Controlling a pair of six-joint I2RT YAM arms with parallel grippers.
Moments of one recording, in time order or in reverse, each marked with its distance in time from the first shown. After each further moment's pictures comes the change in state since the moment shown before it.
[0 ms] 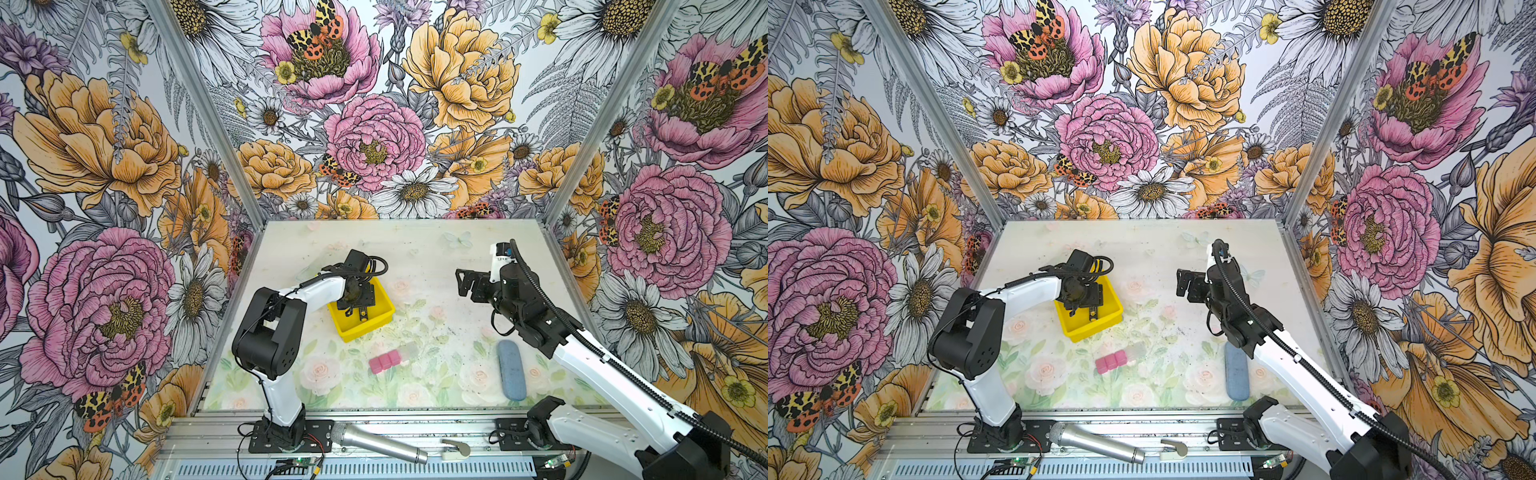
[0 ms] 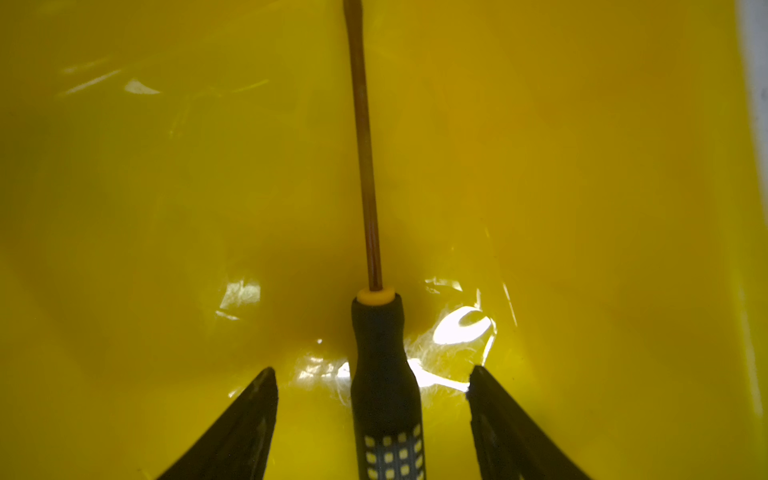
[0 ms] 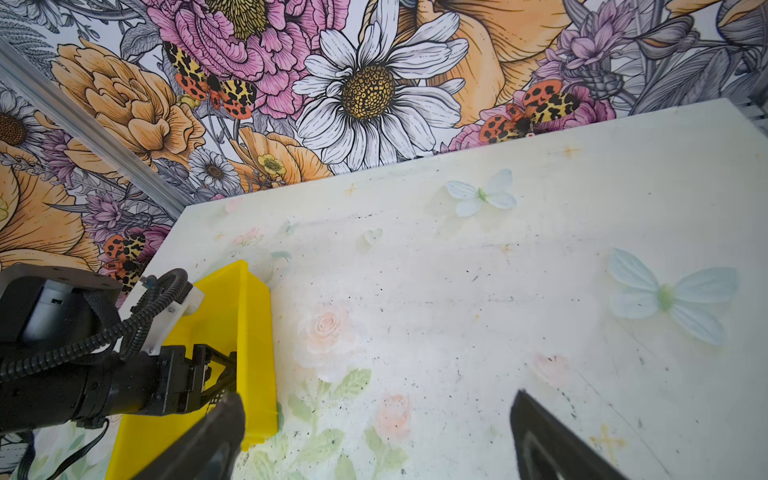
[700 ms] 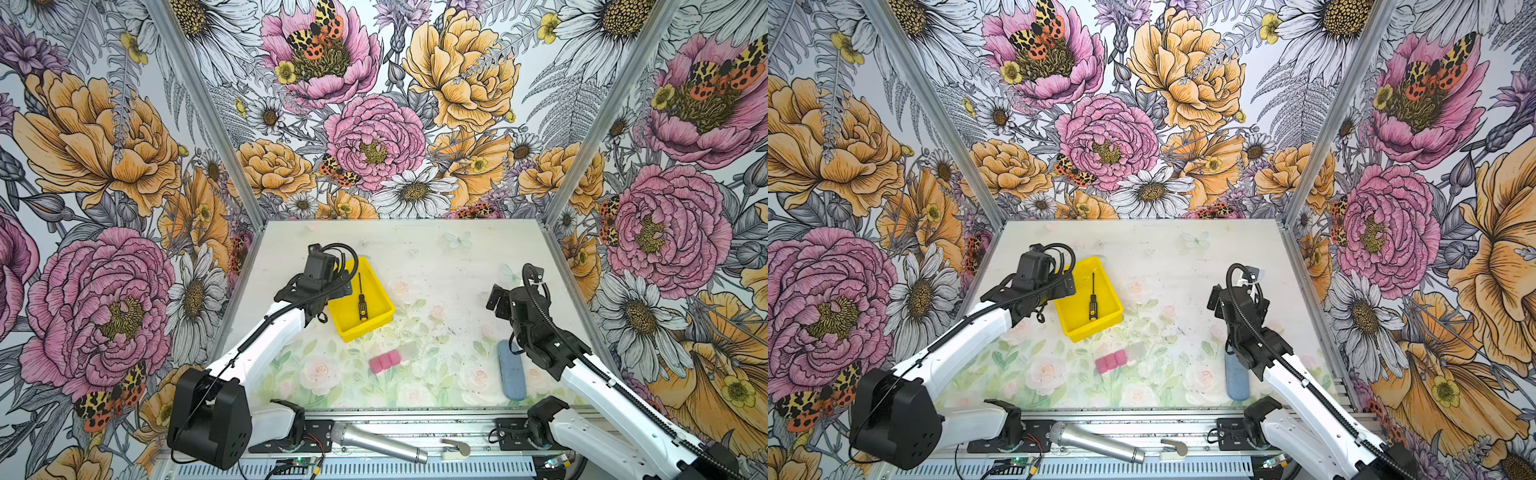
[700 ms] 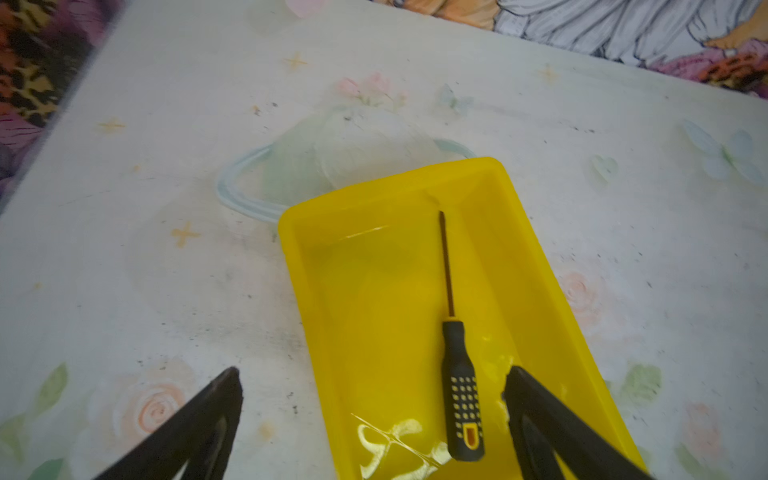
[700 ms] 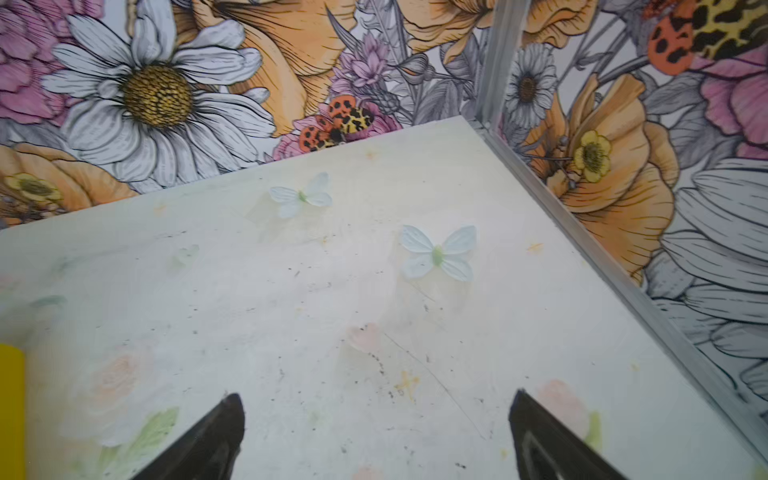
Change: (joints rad) left arm 0.155 -0.547 -0.277 0.164 -0.263 0.061; right arm -0.115 -0.154 -0.265 -0.036 0.396 -0.034
